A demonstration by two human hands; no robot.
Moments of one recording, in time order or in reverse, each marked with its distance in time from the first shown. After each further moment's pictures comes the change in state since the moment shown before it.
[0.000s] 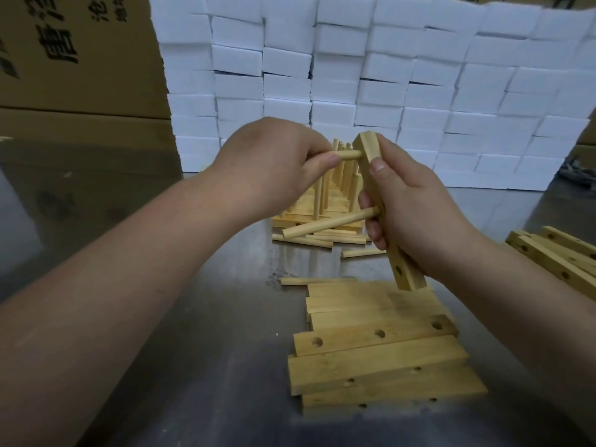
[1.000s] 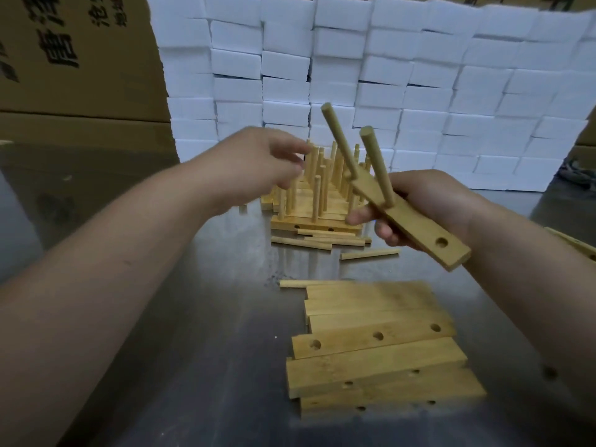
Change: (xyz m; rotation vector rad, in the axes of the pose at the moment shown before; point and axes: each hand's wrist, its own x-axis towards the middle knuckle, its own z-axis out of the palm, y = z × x) left_hand 0.007 -0.022 -0.002 -0.534 -0.259 -0.323; right_hand 0.023 0.005 -0.026 0.351 -0.183 0.503
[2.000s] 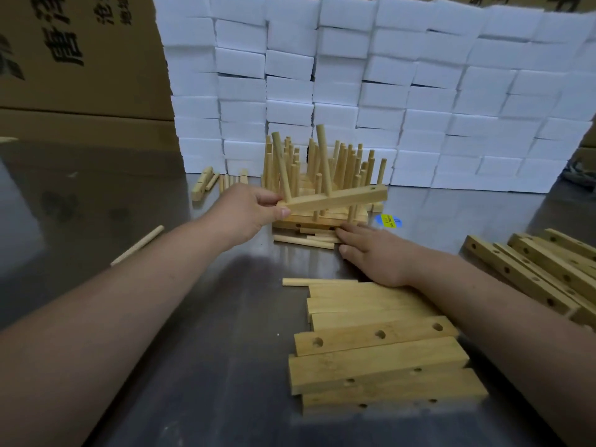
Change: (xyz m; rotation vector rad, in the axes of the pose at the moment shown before) left_hand 0.026 -0.092 0.040 -0.069 0.108 -0.136; right_hand 0.049 0.072 -0.005 -1.429 -0.094 -0.181
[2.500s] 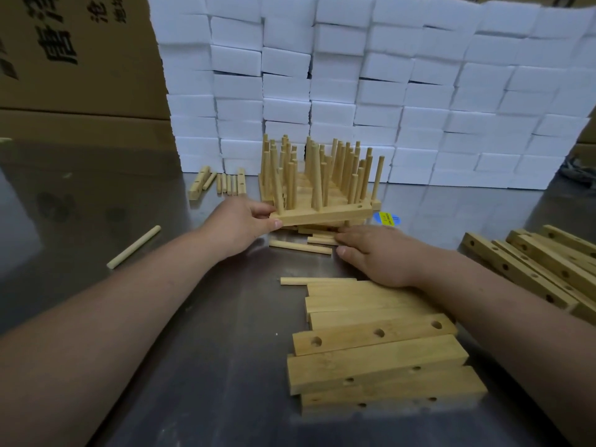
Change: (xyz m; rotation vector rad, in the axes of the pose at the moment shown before) left_hand -0.001 -0.020 0.006 0.124 -0.022 -0.014; right_hand -0.007 0.001 -0.004 -0.031 0.059 -0.064
